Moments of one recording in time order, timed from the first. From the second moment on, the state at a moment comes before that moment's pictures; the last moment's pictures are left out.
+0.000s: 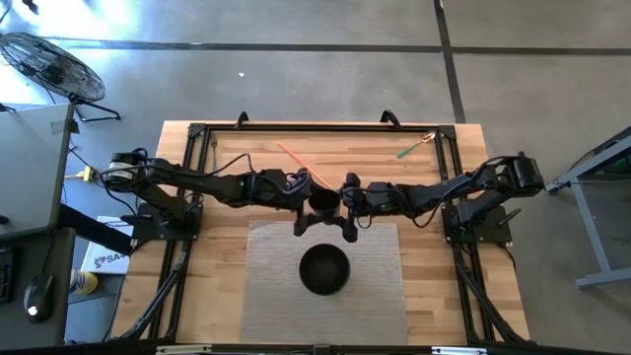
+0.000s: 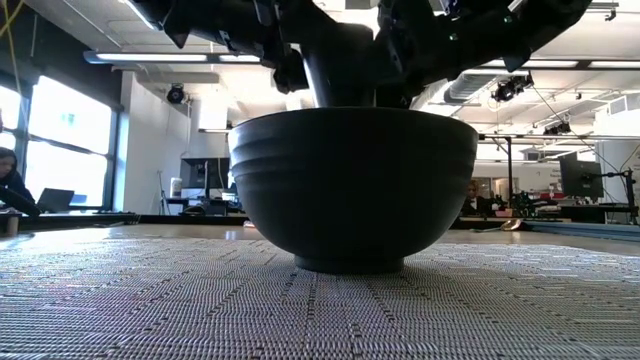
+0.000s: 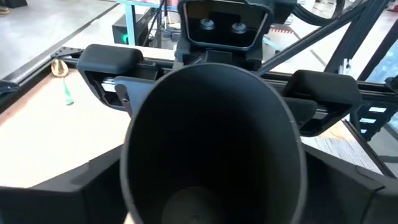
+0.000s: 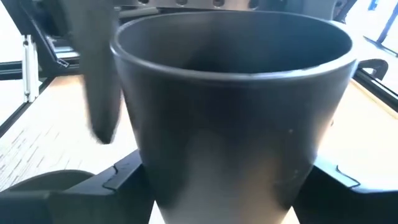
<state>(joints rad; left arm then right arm) -0.01 1.49 0.90 0.34 0.02 -0.11 0.03 1.51 0.73 0.48 0.10 0.11</state>
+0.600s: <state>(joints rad) -0.02 1.28 0.90 0.01 0.15 -0.12 0.17 1.37 0.73 0.25 0.38 0.12</state>
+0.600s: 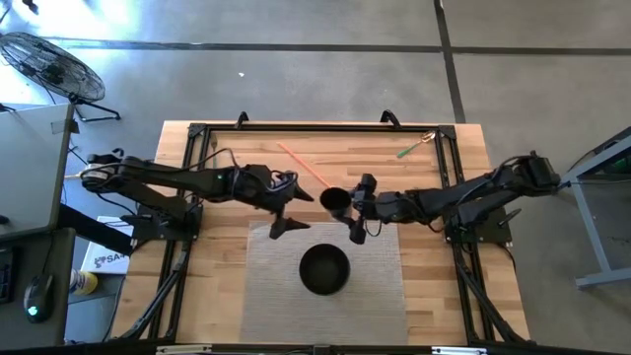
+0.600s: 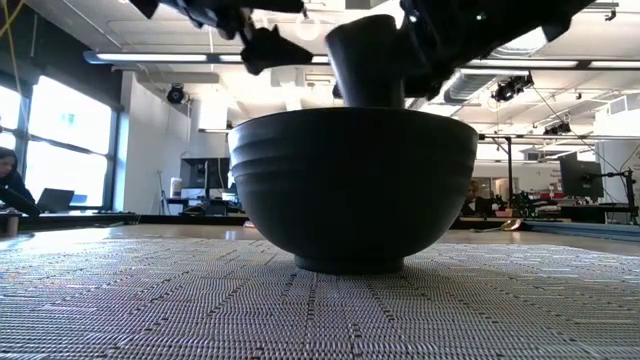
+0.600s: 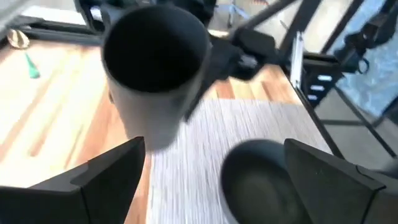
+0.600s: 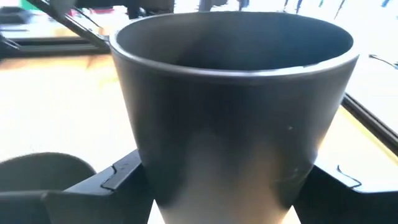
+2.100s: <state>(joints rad) -0.01 1.33 0.90 0.05 -0.06 -0.21 0.53 1.10 0.07 0.67 0.67 0.33</state>
